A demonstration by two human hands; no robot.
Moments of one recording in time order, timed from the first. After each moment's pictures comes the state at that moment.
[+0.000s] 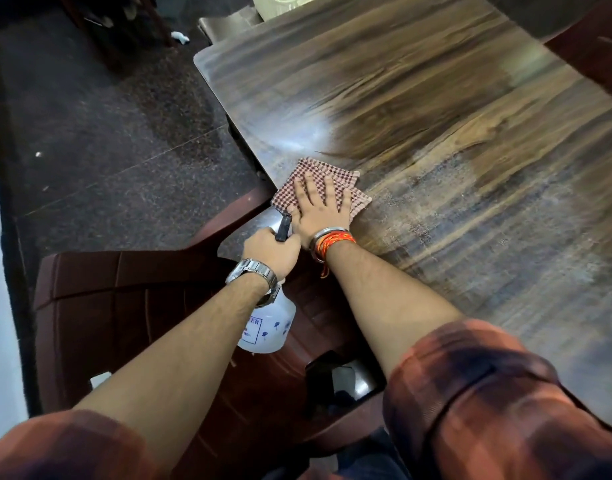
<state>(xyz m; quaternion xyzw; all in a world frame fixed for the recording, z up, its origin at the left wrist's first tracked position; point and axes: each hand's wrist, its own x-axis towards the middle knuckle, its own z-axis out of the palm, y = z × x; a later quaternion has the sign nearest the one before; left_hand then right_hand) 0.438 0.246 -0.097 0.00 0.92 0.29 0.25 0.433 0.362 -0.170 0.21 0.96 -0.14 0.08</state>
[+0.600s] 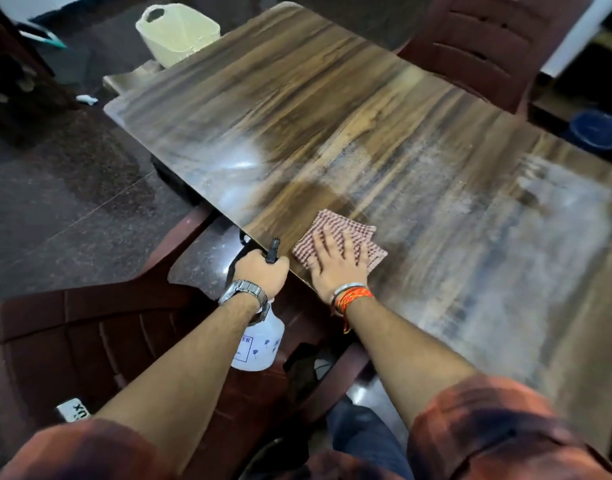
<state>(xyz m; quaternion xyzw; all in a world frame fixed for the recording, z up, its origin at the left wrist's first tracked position) 0.523 0.256 -0.084 0.15 0.91 0.24 0.29 0.631 0.366 -0.163 0.38 0.91 -0.15 0.08</state>
